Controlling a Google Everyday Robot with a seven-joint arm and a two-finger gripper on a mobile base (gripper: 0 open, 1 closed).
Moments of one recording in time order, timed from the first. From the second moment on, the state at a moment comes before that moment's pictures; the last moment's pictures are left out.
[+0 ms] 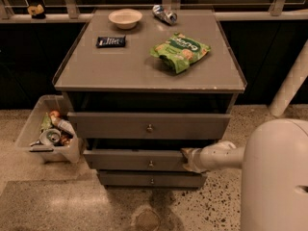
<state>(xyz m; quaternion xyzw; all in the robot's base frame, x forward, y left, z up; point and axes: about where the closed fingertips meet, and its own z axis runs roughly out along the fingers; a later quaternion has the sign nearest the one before) 0.612 -0.178 0.386 -0.76 0.60 -0.08 0.24</state>
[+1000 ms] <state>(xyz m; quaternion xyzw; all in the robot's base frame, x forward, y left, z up) 0.587 -0.186 0.389 -0.76 0.59 -0.09 0.25</state>
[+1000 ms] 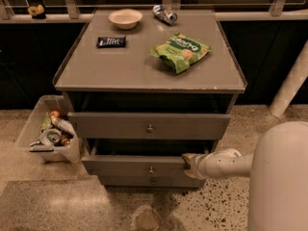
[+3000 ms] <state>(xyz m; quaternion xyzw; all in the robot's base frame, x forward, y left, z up) 0.554 -0.185 0.378 -0.77 0.59 -0.07 0.25</state>
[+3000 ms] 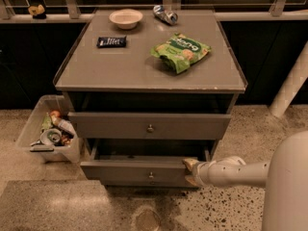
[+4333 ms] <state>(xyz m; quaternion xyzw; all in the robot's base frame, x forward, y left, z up) 0.551 -0.185 0.377 -0.77 0.58 -0.07 0.25</state>
